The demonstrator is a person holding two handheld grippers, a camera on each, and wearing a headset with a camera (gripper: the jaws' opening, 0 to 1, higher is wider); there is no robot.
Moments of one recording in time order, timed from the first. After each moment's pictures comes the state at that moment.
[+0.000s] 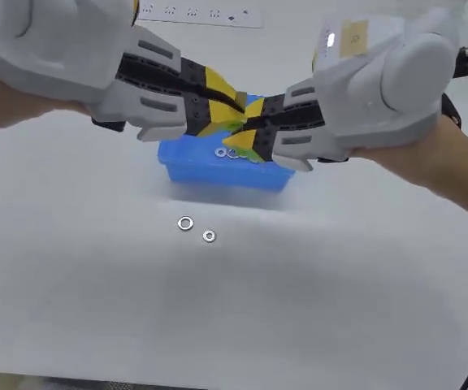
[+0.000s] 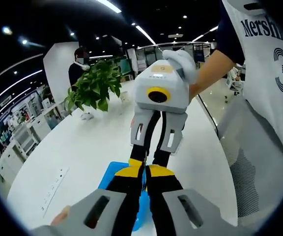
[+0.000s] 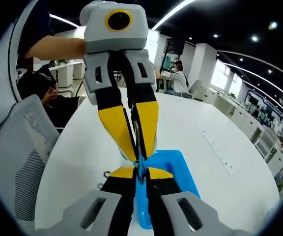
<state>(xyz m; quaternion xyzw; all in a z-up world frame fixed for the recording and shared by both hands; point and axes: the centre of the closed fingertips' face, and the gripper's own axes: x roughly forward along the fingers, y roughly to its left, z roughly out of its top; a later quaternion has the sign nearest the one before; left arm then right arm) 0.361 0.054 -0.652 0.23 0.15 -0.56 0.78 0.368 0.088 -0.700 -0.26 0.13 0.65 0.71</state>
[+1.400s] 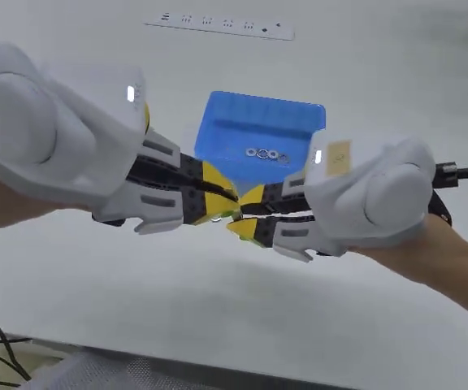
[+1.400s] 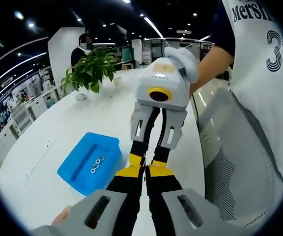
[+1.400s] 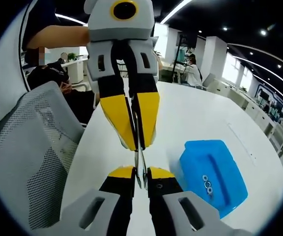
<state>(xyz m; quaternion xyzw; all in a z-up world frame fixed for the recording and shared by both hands) 0.279 0.075 -0.696 0.21 0.22 -0.55 0.78 0.281 0.101 -0.750 -0.26 0.17 0.67 0.67</state>
